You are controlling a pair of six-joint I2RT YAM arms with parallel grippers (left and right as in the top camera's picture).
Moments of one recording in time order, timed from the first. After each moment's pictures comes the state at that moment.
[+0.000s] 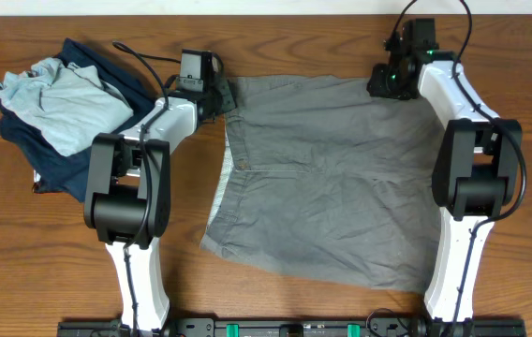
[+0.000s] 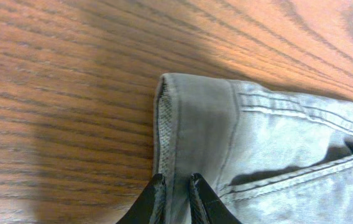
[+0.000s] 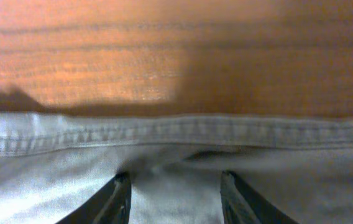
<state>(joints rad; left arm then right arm) -0.16 2.16 1.42 -0.20 0.18 -0.46 0.02 2.37 1.88 -0.69 -0.18 0.14</state>
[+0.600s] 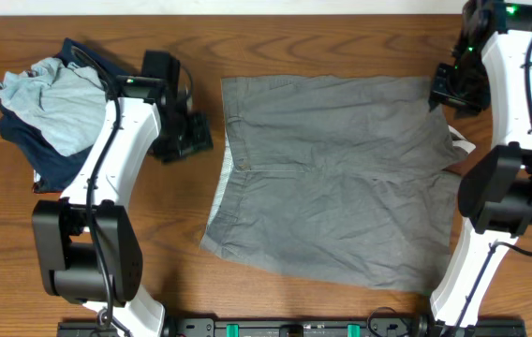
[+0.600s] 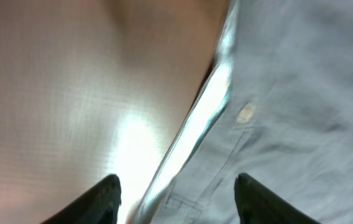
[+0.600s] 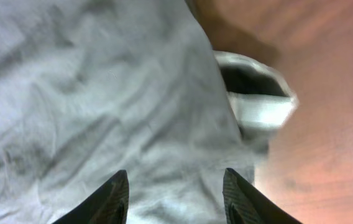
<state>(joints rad) -0.10 1.81 1.43 -1.12 0.22 -0.35 -0.12 2.23 2.21 -1.57 0.01 0.28</state>
